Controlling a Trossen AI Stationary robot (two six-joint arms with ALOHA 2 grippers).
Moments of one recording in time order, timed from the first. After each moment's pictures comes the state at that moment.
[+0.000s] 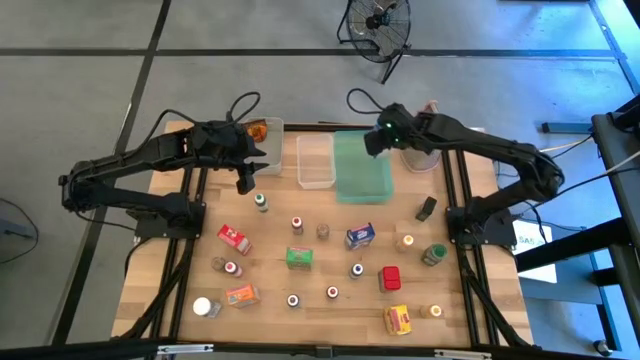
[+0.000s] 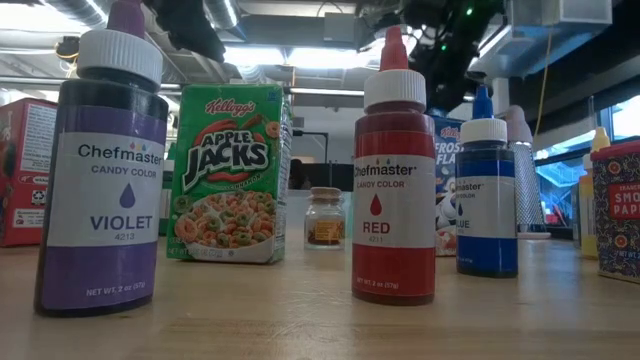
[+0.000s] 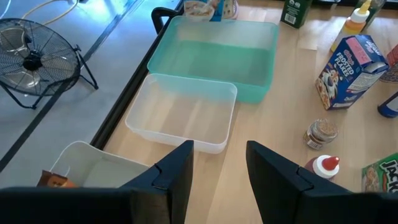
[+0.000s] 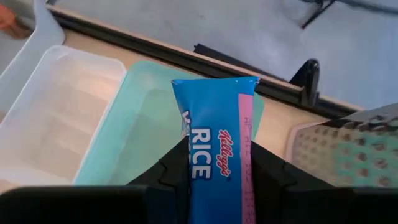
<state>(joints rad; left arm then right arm) 0.31 0.96 1.05 -0.74 -0.09 0.04 -0.44 1.43 1.25 -0.82 0.38 0.64</state>
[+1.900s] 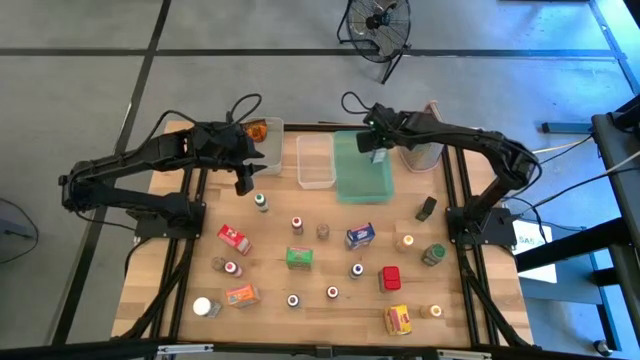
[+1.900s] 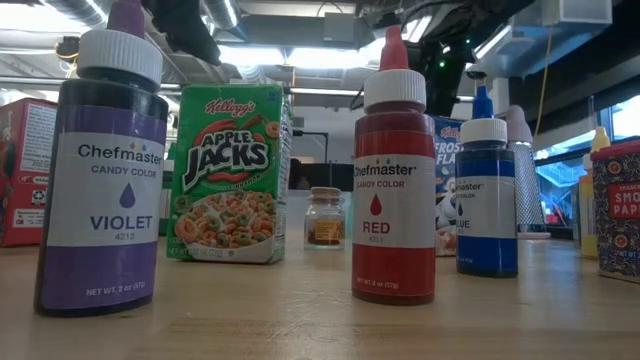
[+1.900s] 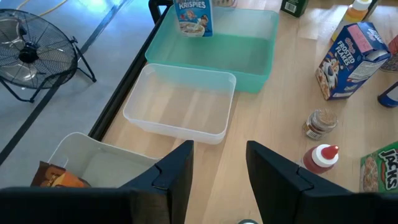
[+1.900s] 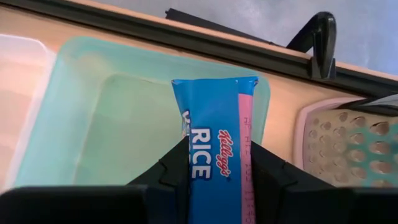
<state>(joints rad) 0.31 0.96 1.05 -0.78 -0.08 0.04 -0.54 1.64 1.23 -0.75 0.34 0.69</state>
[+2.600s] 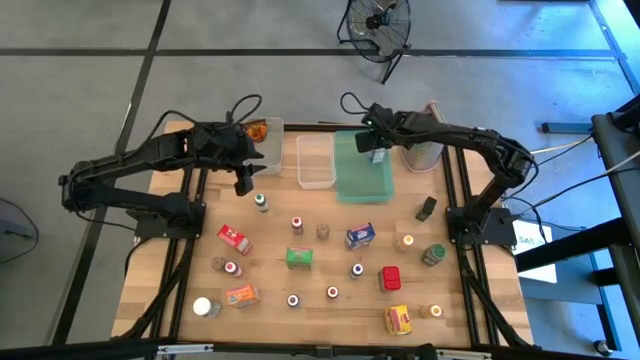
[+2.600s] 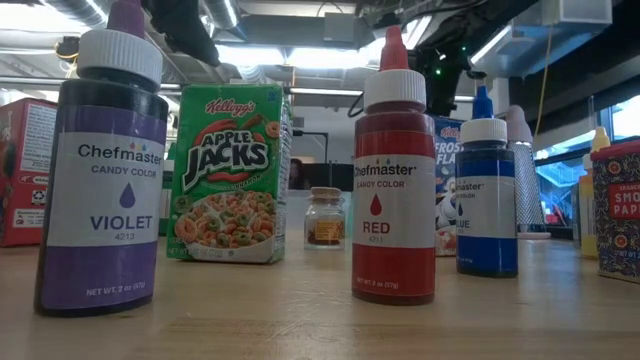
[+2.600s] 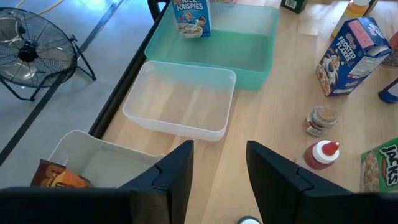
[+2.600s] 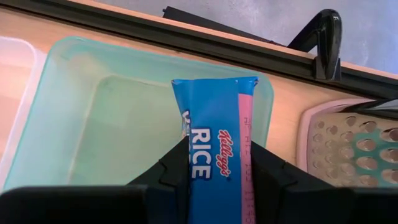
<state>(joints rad) 0.31 0.96 1.05 -0.79 -0.08 0.05 -0.55 1.67 1.23 -0.73 0.34 0.69</state>
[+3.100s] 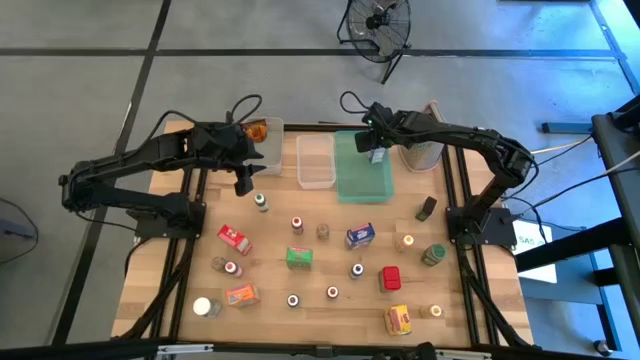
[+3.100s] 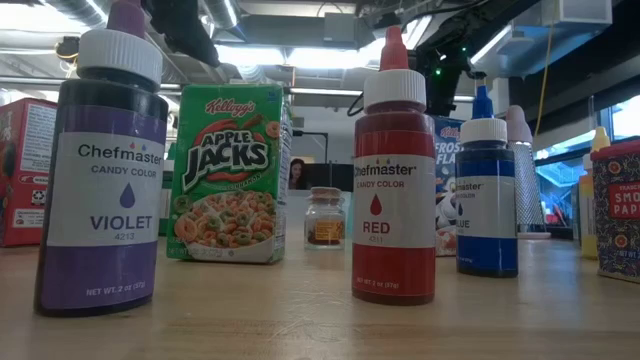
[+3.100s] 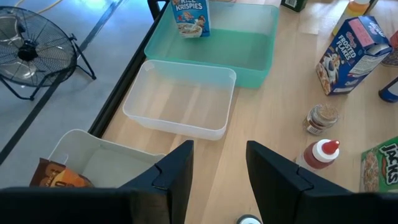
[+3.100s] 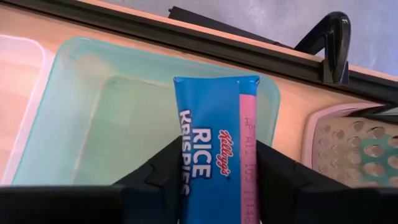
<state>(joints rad) 0.31 0.96 1.05 -0.79 -0.08 0.04 -0.56 1.67 1.23 -0.71 0.32 0.67</state>
